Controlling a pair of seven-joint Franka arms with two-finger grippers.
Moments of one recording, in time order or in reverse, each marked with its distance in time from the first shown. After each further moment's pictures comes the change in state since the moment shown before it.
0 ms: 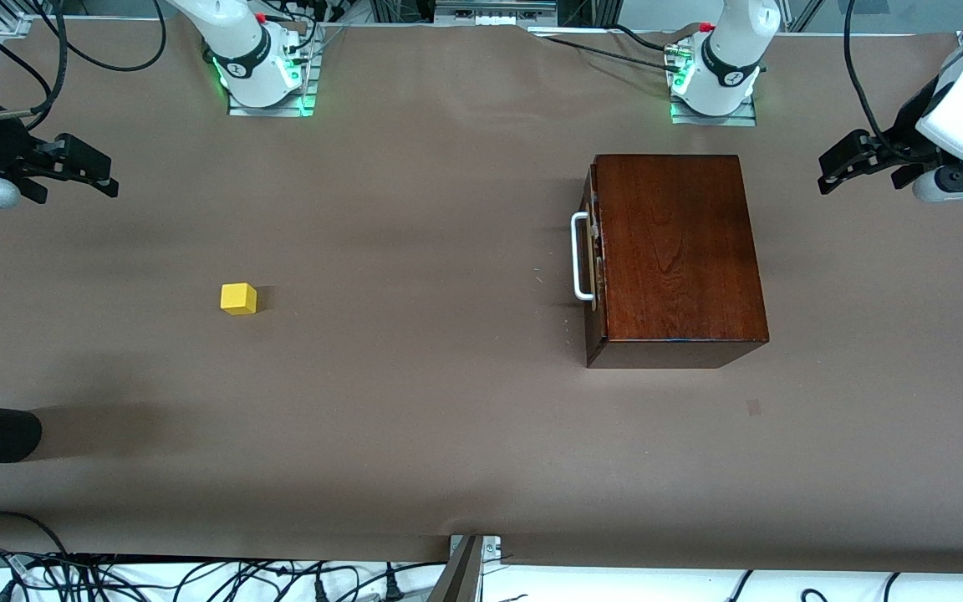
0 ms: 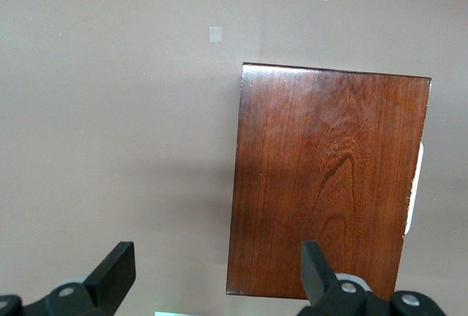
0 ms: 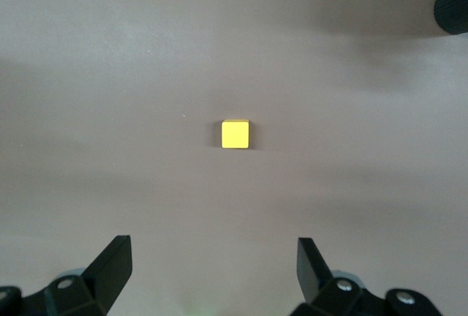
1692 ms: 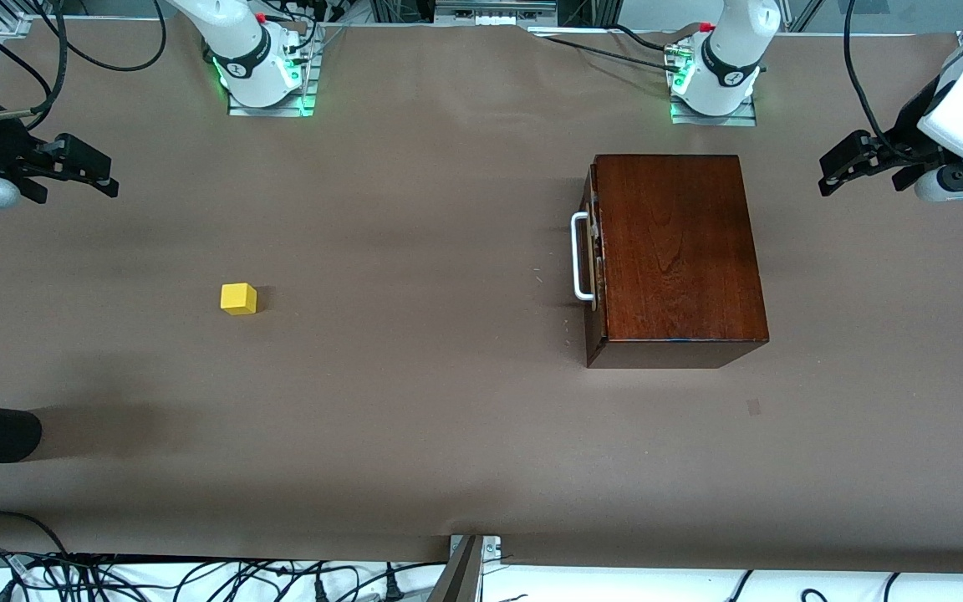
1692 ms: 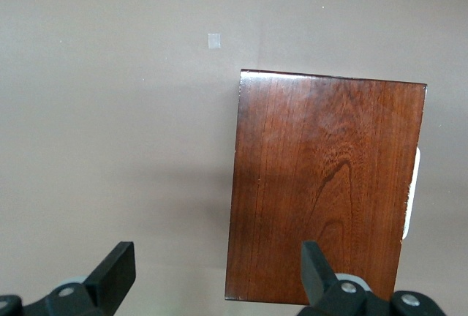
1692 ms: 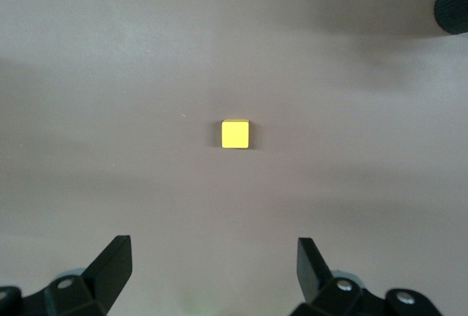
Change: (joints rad) left arm 0.000 -0.001 -0.001 0.000 0.000 0.015 0.000; right arm 0.000 0.000 0.000 0.000 0.000 -0.001 0.000
